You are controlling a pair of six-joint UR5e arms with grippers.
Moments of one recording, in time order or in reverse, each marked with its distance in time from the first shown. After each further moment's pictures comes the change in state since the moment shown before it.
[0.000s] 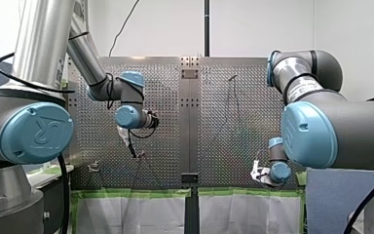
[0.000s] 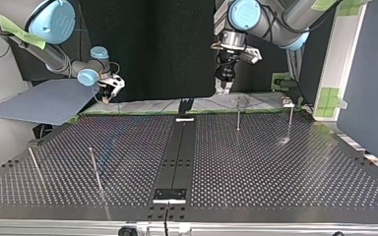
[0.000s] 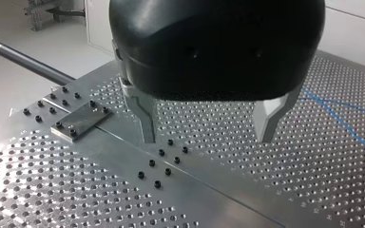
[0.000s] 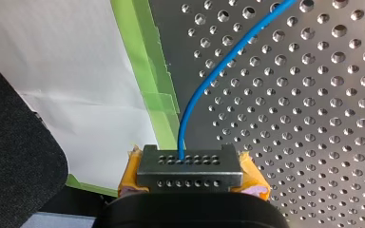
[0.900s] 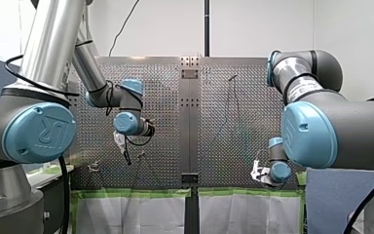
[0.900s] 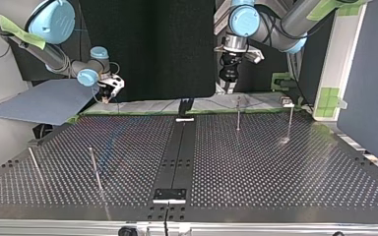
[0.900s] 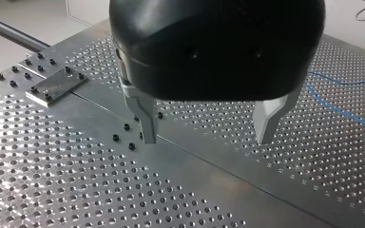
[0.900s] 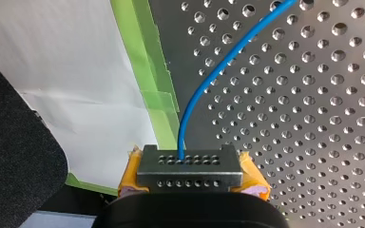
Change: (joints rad) left arm 0.033 -0.073 0.000 0.001 -0.005 0.021; right arm -0.001 0.000 -0.003 0.004 0.003 0.000
